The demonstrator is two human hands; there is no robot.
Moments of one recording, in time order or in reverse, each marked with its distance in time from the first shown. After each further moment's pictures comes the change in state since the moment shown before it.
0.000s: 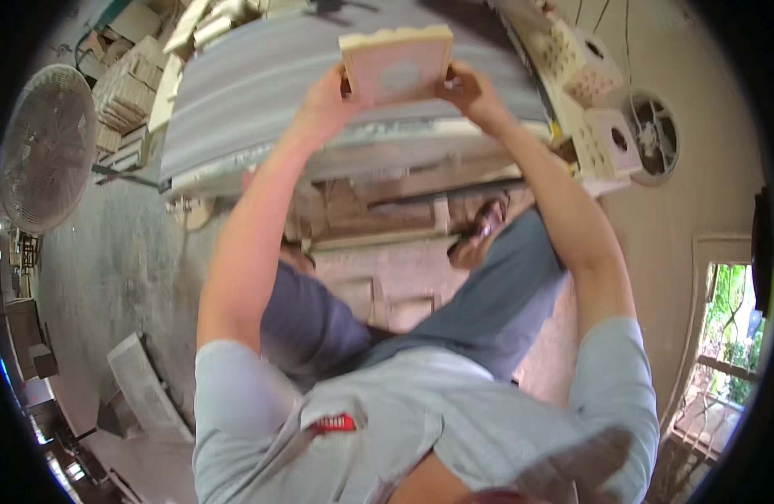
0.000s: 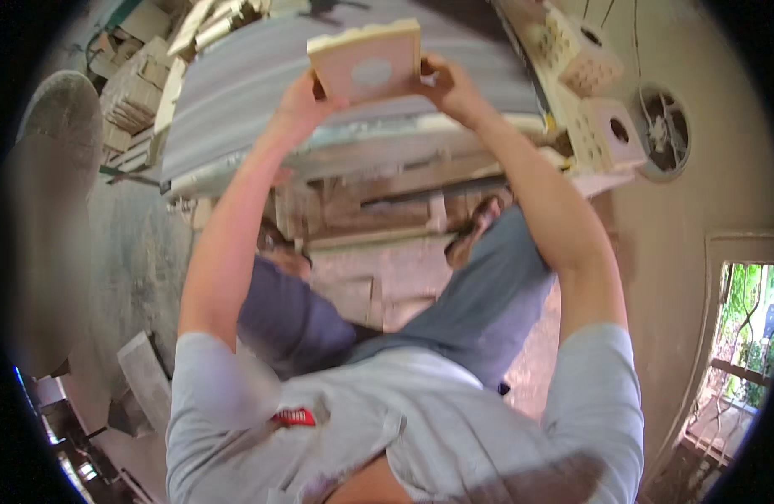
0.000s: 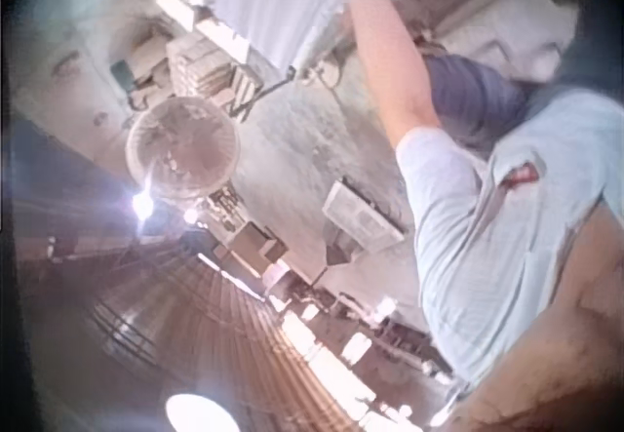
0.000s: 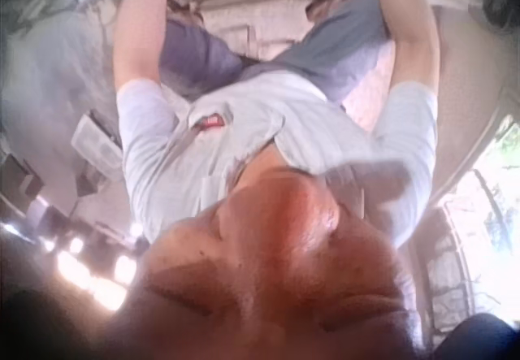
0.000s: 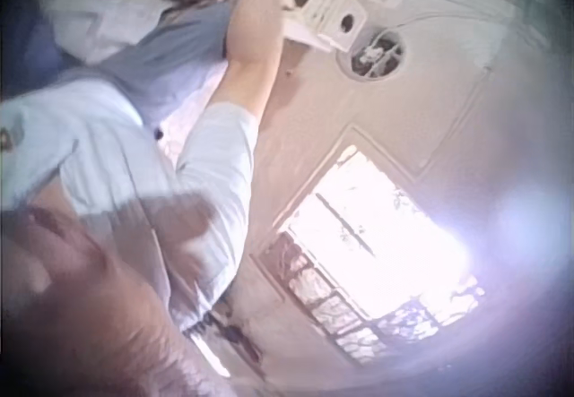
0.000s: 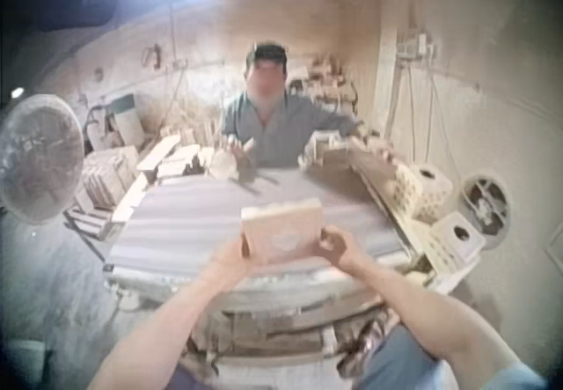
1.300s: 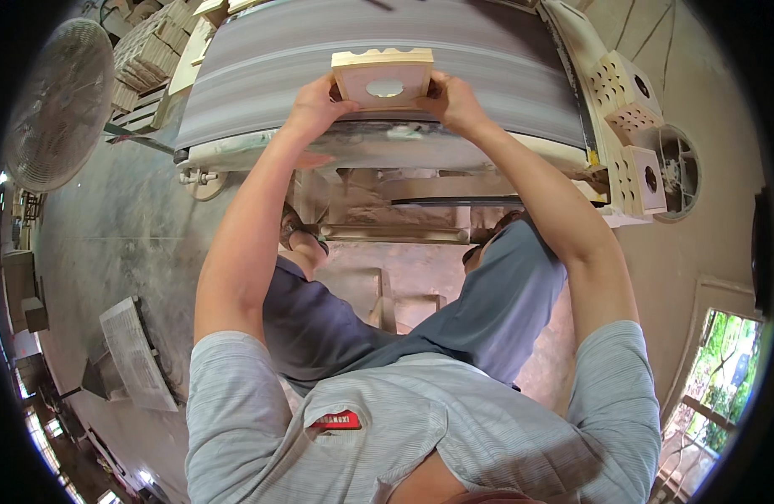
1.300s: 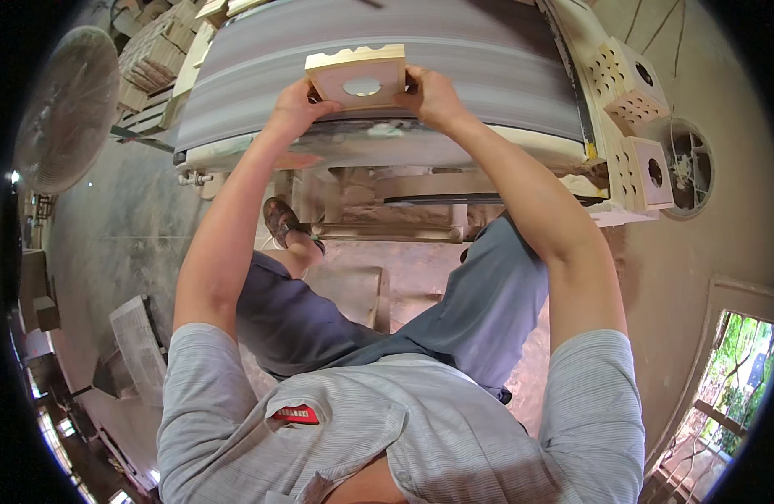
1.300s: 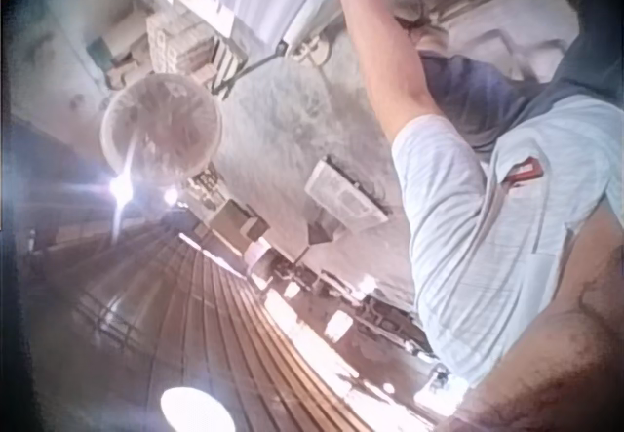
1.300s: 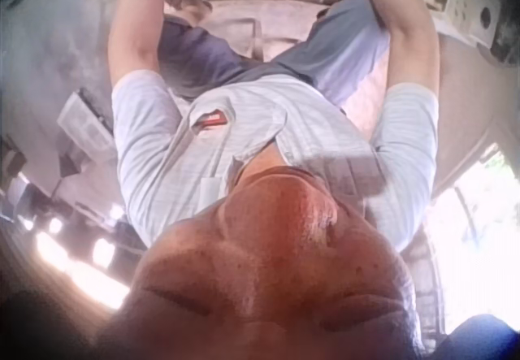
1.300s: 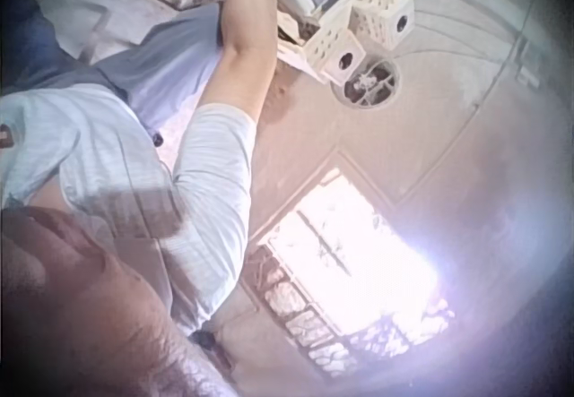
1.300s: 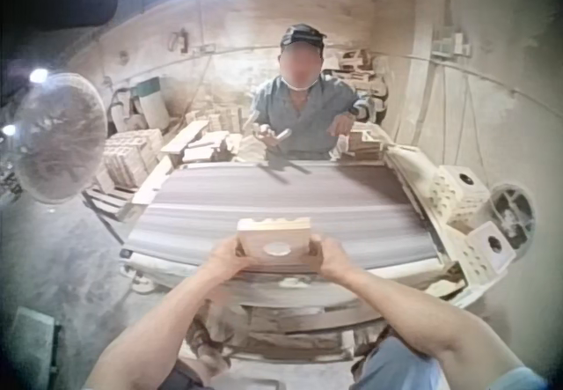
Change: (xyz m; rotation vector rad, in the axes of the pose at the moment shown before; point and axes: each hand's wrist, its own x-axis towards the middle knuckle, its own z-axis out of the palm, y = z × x) left_hand 0.012 -0.083 -0.077 0.292 0.036 -0.141; right_hand 0.074 0.032 0.104 -0.164 -0.150 0.088
